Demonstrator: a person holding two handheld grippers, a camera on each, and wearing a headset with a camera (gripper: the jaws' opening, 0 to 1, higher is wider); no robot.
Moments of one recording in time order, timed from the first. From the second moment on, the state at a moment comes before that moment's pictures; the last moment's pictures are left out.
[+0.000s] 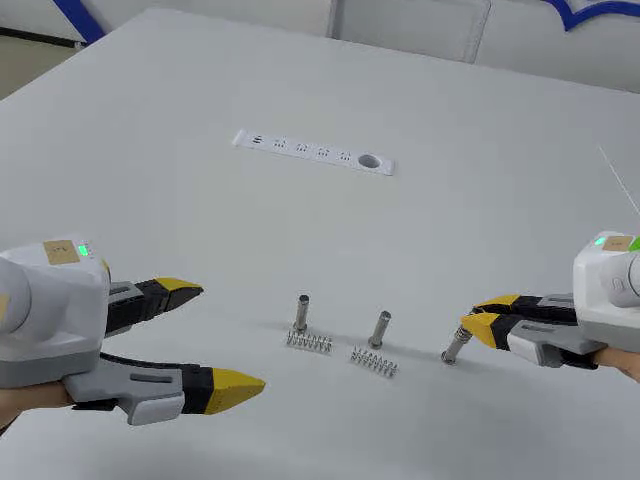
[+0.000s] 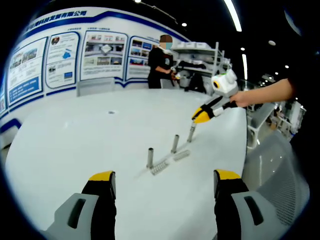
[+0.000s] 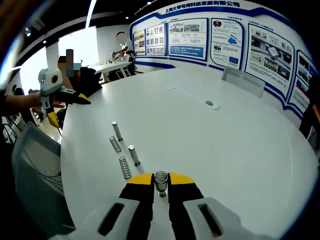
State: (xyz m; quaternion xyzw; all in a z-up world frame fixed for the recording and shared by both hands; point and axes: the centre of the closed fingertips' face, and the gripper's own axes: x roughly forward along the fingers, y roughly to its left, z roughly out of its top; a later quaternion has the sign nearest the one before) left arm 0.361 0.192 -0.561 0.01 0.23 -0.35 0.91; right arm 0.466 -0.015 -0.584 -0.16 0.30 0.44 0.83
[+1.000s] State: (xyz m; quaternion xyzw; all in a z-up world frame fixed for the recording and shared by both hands) left arm 0.352 0.171 -0.570 0.00 0.24 -0.37 0.90; right arm 0.468 -0.016 -0.627 -0.15 0.33 0.43 0.83
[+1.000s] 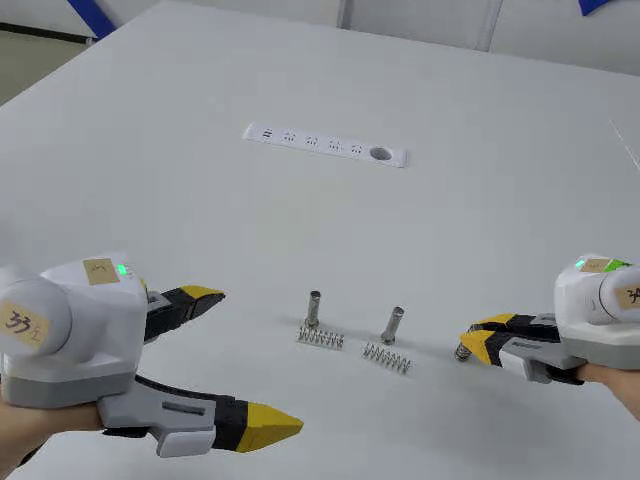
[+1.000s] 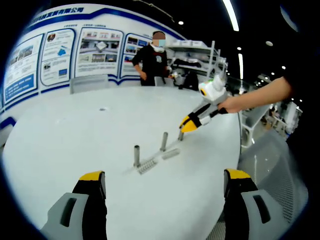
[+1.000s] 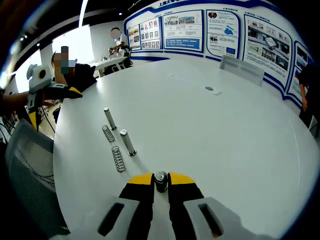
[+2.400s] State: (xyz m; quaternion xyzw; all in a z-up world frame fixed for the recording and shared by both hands) left arm 0.348 0.197 -0.566 -0.01 0.24 -0.35 0.90; right arm 0.410 0.050 -0.628 -0.22 0.30 0.53 0.76
